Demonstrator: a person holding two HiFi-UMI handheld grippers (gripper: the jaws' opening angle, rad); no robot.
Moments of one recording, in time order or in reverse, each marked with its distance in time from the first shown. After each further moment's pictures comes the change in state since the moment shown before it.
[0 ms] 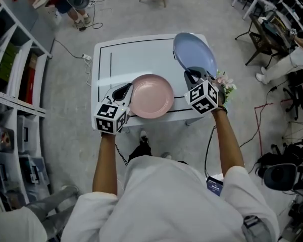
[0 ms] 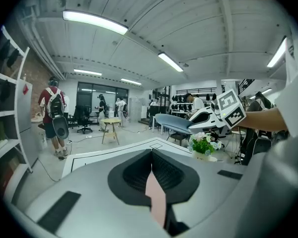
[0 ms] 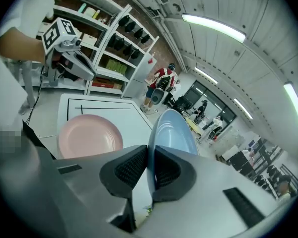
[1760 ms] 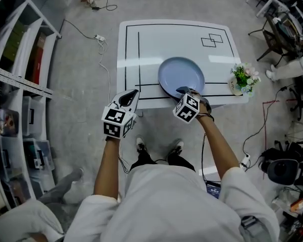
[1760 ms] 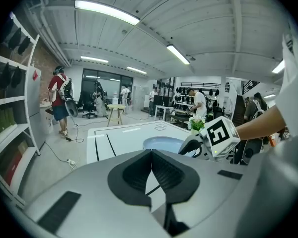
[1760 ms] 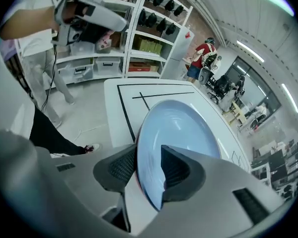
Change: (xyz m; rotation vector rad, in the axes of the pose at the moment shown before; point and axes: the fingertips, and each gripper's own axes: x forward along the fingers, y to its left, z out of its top) left arm -0.135 0.073 -0.109 -0.074 0.132 -0.003; right arm 0.065 0.296 0.015 -0.086 0.252 0.423
